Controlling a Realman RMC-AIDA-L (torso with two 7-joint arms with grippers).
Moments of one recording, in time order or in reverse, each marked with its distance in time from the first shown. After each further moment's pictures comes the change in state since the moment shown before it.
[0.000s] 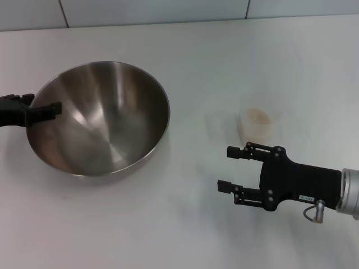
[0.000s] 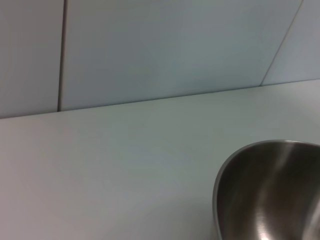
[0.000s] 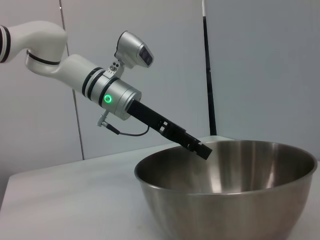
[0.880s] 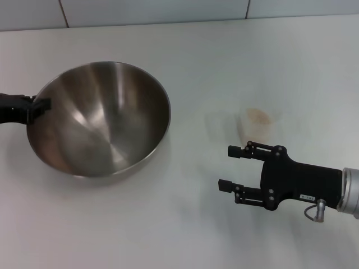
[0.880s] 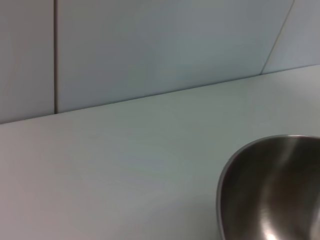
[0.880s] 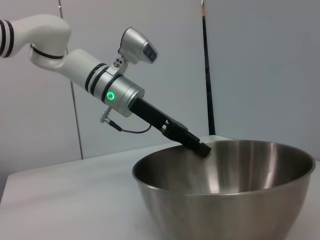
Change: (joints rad) left arm -0.029 -0.001 0.001 0.017 0.062 0.004 -0.010; right arm 0.000 -0.002 0.001 -0.002 0.000 0.000 0.000
